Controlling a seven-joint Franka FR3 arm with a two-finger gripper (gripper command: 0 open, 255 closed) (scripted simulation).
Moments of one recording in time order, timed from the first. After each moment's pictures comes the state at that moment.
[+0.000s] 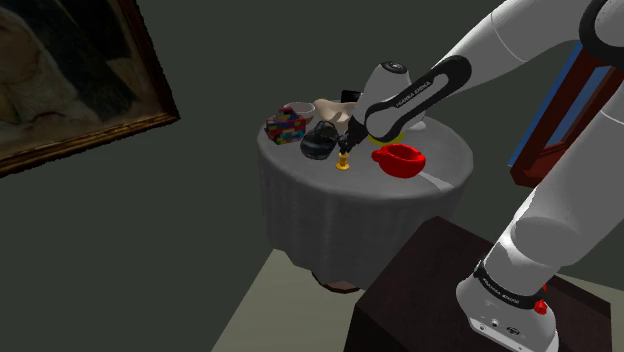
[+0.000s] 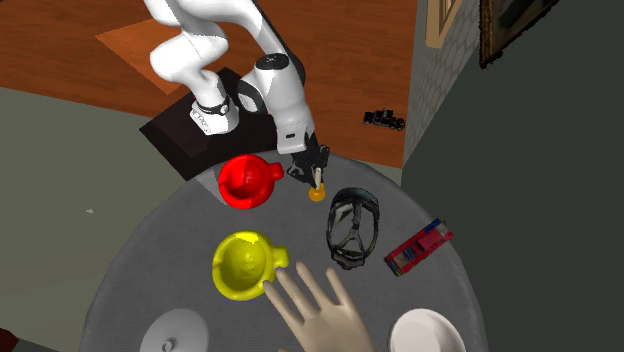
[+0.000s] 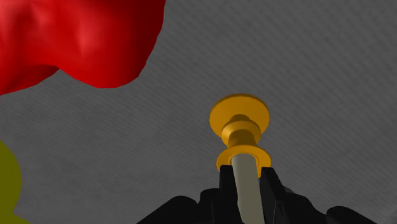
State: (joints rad) arm -0.12 -0.06 -0.02 -2.48 -0.11 2.85 0.15
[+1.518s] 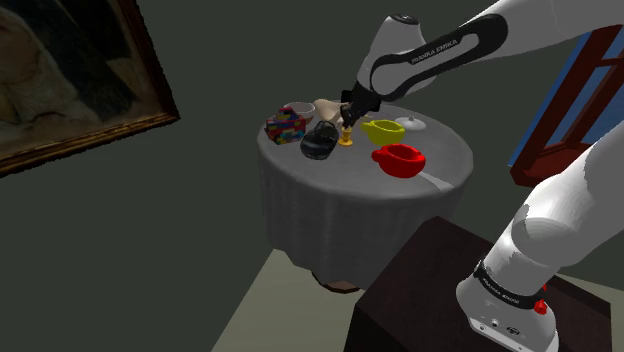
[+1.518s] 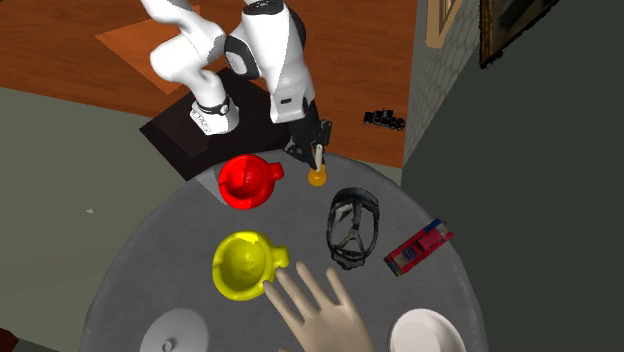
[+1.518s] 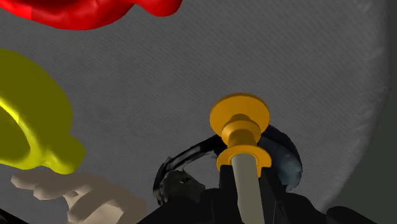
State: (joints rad) arm -0.11 -0.23 -0.02 -2.36 -0.07 2.56 0.11
